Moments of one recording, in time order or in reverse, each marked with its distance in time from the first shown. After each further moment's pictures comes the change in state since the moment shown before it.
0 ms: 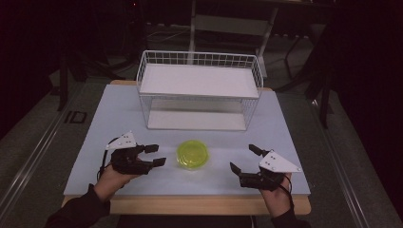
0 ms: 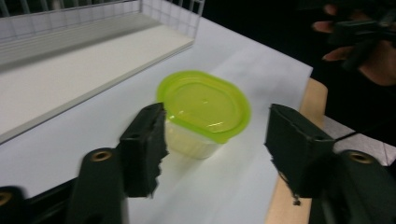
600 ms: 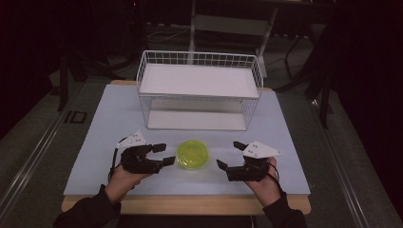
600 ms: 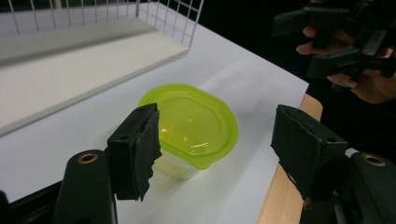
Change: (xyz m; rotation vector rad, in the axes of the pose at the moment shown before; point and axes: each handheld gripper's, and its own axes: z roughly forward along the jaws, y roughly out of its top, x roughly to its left) left arm -0.012 0.009 0.022 0.001 0.041 -0.087; right arm 0.005 0.019 0.037 0.115 0.116 0.041
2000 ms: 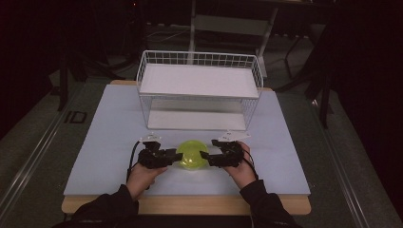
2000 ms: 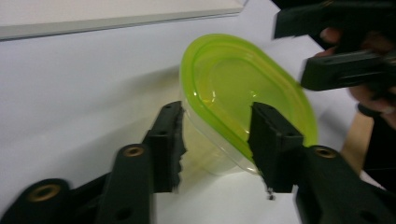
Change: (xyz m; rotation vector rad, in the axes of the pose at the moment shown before) left arm 0.024 -0.023 0.059 0.117 0.090 -0.213; right arm -0.015 -0.009 0.089 0.160 0.071 0.103
